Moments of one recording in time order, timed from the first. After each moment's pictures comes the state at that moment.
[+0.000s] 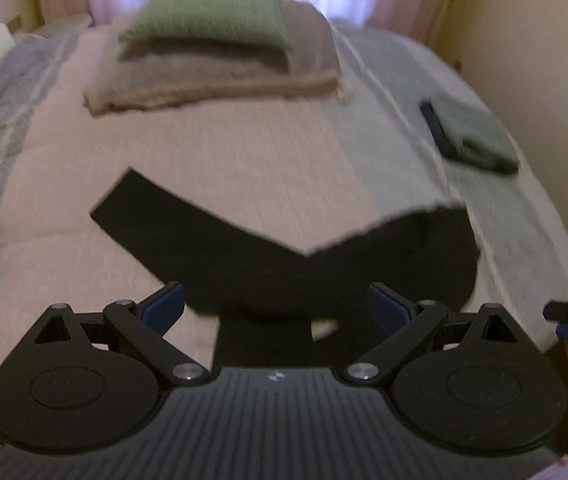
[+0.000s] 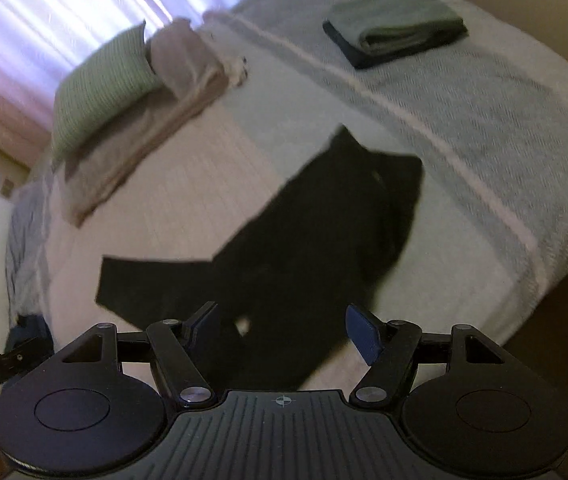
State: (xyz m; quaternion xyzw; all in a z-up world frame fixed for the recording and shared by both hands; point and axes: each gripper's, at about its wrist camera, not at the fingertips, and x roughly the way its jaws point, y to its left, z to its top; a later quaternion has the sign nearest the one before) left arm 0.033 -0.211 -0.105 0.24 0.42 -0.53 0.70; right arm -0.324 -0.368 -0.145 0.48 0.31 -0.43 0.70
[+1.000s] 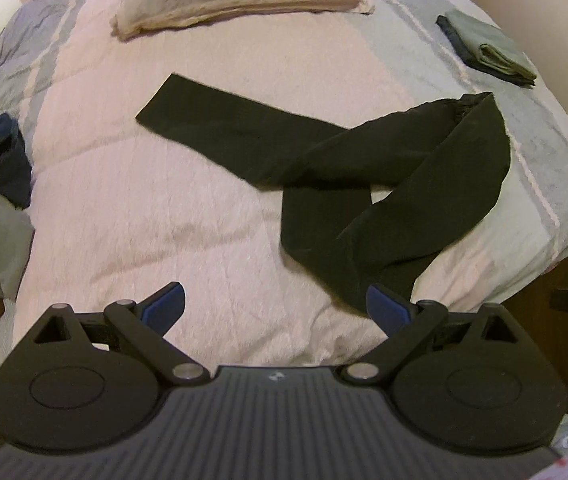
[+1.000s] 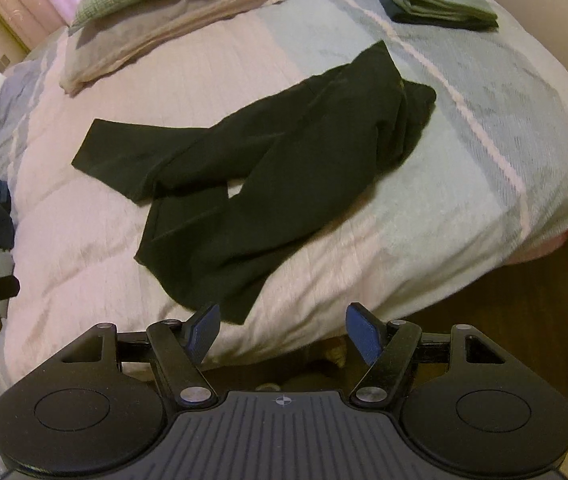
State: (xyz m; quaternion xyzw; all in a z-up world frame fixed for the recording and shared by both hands) left arm 0.077 -0.097 -0.144 0.32 0.46 -0.49 0.67; right arm -0.240 -0.181 -0.187 0.39 0.44 -0.41 0.70
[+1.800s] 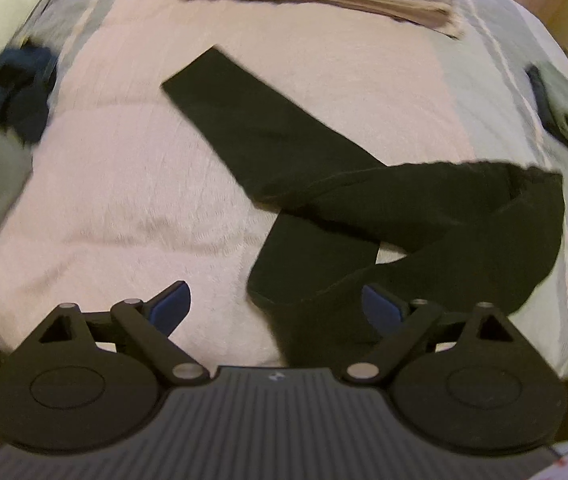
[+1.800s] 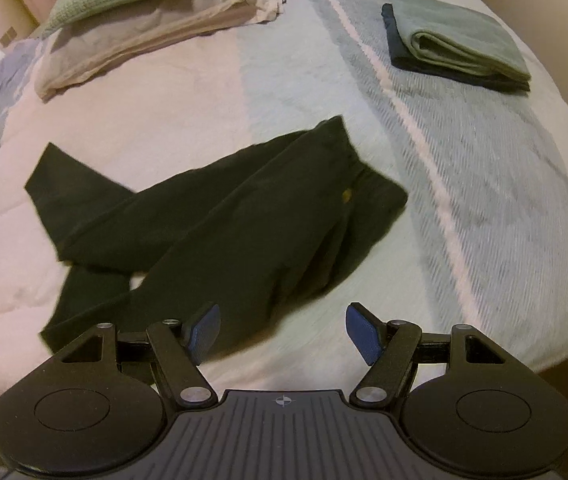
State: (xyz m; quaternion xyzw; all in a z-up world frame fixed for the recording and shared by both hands) left arm 0.048 -0.197 -0.188 0.24 0.53 -0.35 0.73; right arm -0.284 -0.416 -0.224 0.32 0.49 -0.36 0.72
